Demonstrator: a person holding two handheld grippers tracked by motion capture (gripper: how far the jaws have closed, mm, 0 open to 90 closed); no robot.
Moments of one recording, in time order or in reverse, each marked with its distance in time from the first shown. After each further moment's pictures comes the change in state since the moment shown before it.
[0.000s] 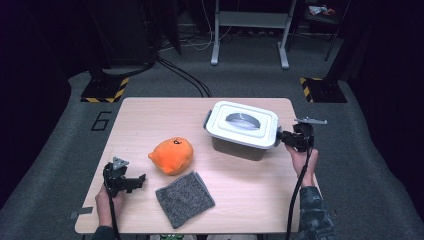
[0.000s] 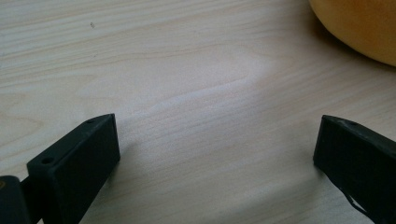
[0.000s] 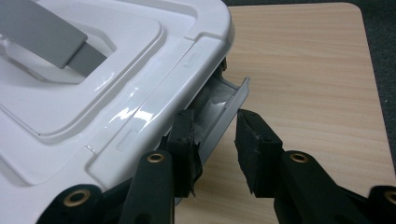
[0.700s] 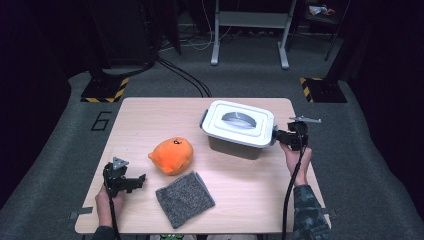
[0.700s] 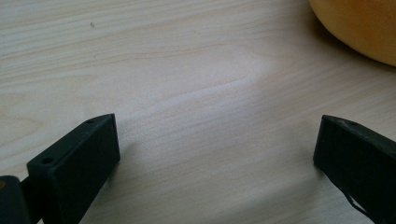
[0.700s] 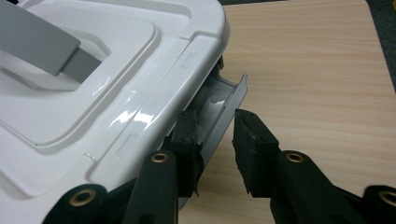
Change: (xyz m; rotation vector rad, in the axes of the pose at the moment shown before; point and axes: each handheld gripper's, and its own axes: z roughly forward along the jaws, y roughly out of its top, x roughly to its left) left arm 0.000 0.000 0.000 0.000 0.000 0.000; right arm 0.015 0.004 0.010 0.003 -0.019 0.039
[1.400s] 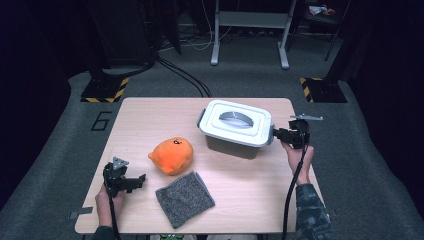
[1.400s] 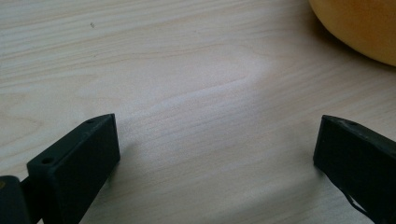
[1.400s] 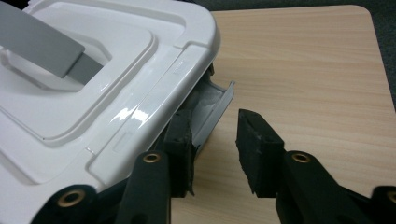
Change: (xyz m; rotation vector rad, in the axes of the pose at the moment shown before) left arm 0.000 0.000 0.000 0.000 0.000 0.000; right arm 0.000 0.006 -0.006 0.006 0.013 -0.029
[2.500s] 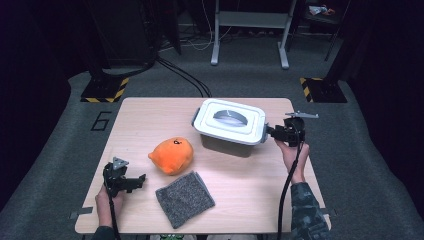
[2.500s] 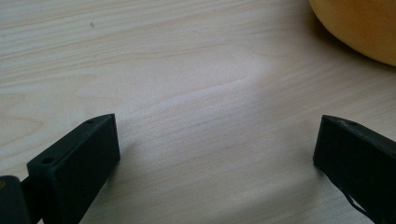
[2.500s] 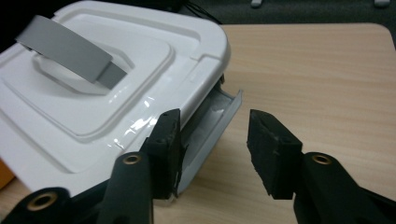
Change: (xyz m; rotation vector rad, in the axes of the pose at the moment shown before) left arm 0.000 0.000 0.000 0.000 0.000 0.000; right arm 0.020 0.010 -0.005 -0.039 0.036 -0.032
